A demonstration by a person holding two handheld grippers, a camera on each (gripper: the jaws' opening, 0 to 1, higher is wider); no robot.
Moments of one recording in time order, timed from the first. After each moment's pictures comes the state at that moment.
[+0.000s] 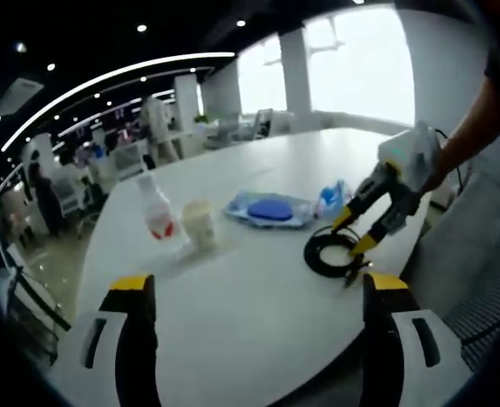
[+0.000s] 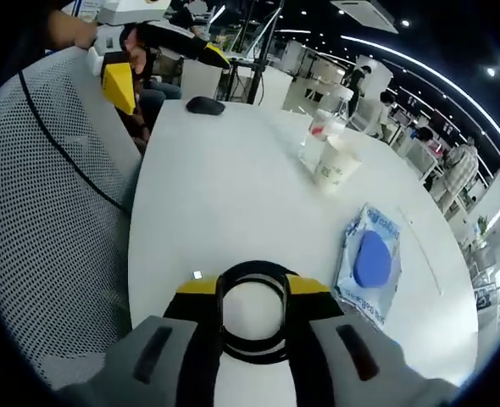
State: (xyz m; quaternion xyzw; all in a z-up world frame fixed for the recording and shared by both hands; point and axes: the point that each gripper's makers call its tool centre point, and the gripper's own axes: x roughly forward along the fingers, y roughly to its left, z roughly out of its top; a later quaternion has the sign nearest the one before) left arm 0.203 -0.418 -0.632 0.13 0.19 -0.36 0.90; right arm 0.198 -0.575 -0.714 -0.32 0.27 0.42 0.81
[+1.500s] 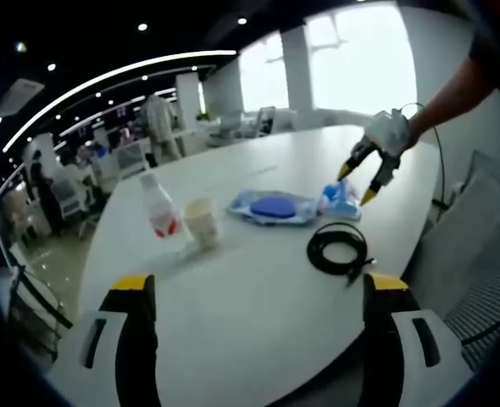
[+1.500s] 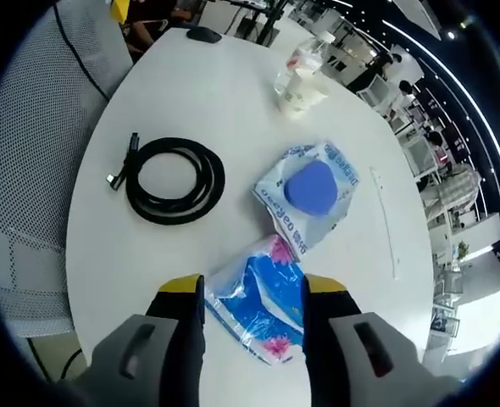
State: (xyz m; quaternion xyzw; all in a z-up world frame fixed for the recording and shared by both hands) left arm 0.204 -0.415 -0.635 0.14 0.20 -0.36 0.90; right arm 0.239 -0.716 -0.717 -0.46 0.33 0.39 0.73
